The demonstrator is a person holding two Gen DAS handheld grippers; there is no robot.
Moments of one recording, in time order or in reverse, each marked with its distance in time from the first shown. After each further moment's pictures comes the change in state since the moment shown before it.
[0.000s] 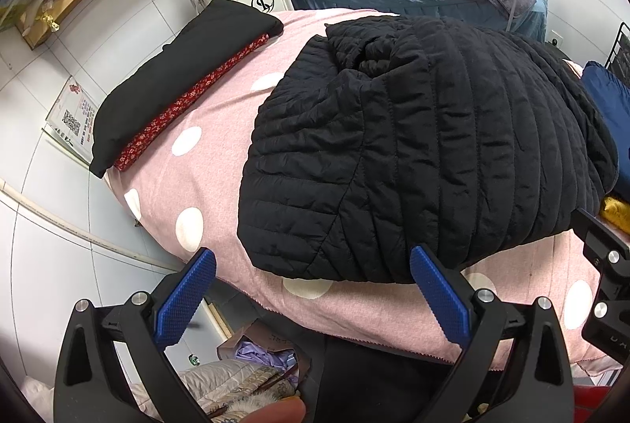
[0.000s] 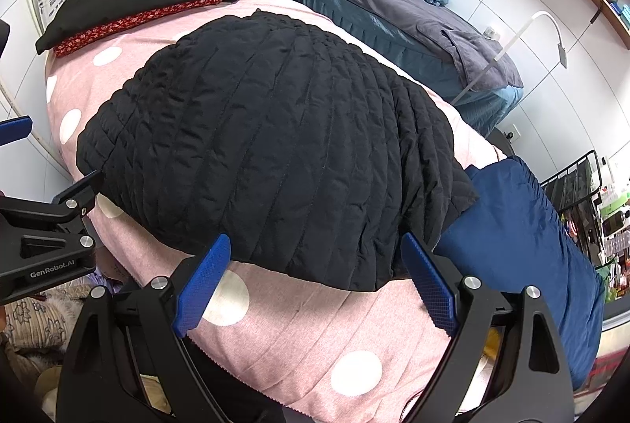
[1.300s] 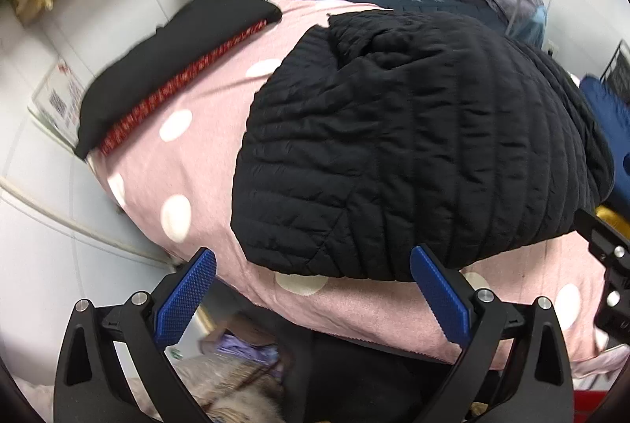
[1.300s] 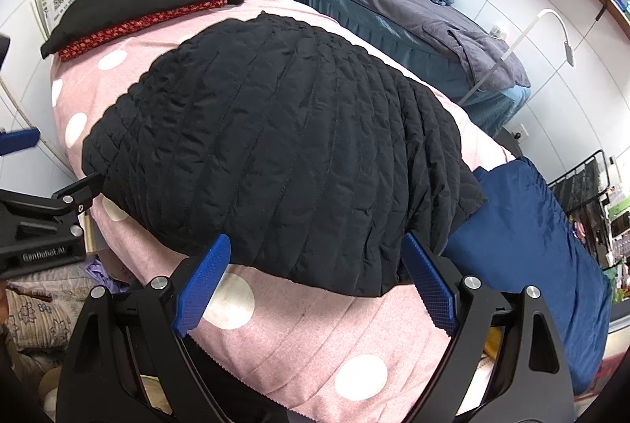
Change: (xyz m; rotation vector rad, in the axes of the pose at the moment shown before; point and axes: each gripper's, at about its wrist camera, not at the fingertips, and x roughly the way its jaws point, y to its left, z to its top) left arm 0.018 0.027 -0.004 -0.073 0.038 -0.096; right arm 0.003 -0.004 0.004 0.008 -0.010 0.050
